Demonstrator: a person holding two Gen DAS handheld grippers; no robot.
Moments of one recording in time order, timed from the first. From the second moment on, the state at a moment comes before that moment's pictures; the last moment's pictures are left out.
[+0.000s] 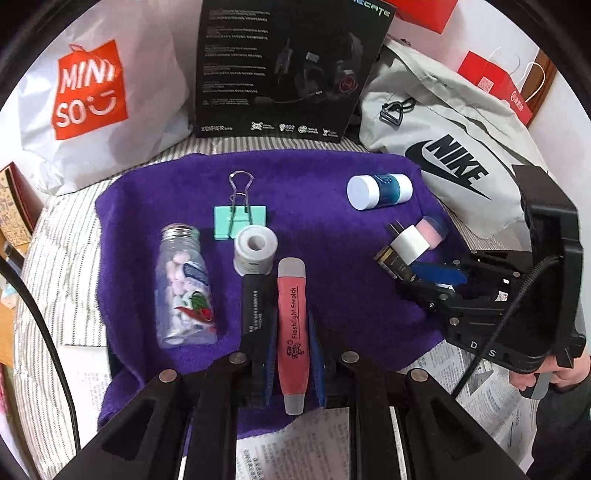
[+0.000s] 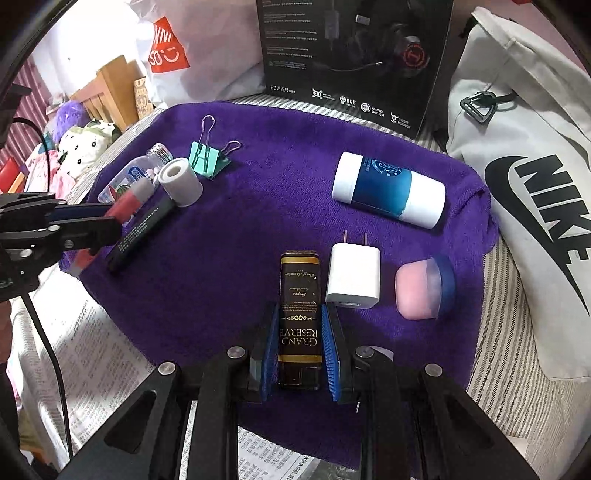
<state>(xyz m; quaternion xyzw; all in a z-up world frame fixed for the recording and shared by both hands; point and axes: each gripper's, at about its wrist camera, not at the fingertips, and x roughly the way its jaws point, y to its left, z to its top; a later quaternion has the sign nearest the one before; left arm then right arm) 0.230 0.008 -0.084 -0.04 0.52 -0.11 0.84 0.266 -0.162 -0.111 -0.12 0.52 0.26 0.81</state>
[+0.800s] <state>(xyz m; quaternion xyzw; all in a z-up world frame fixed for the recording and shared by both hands) 0.248 -0.018 -0.112 0.01 0.54 -0.10 0.83 0.242 -0.201 -0.095 -0.07 0.52 0.26 0.81</state>
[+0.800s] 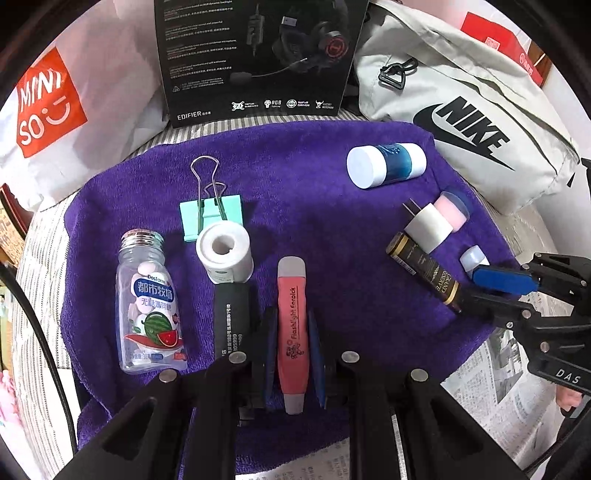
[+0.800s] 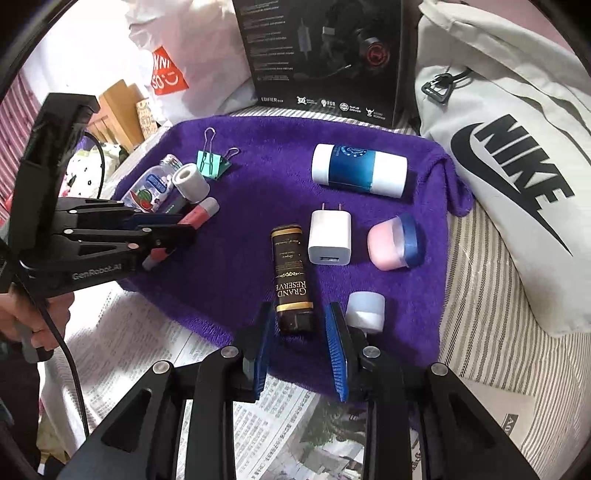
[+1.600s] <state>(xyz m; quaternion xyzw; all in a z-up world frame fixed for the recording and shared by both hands) 0.163 -0.025 -0.043 0.03 0.51 -0.09 0.85 0.196 -0.223 -0.056 -0.02 0.50 0.21 0.84</state>
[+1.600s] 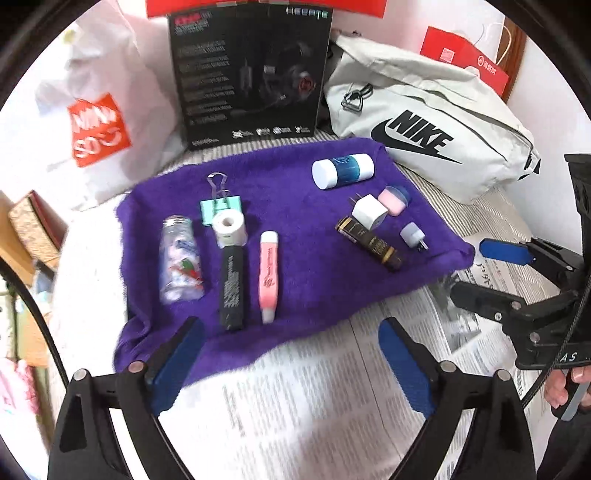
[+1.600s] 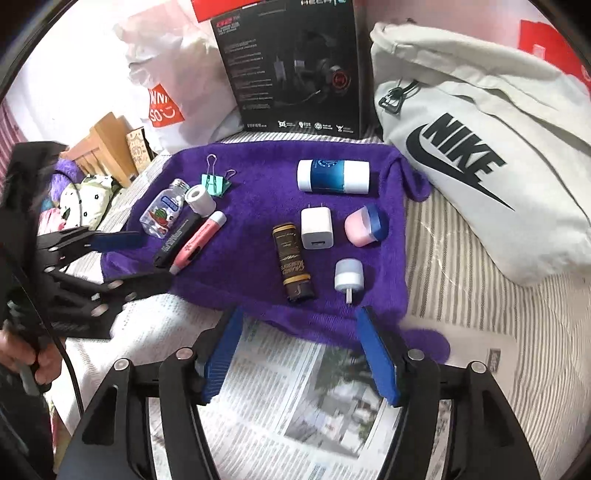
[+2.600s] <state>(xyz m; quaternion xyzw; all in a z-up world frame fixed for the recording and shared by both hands) 0.055 -0.039 0.018 0.00 0.48 -0.06 0.87 0.080 -0.245 -0.011 -0.01 0.51 0.09 0.86</state>
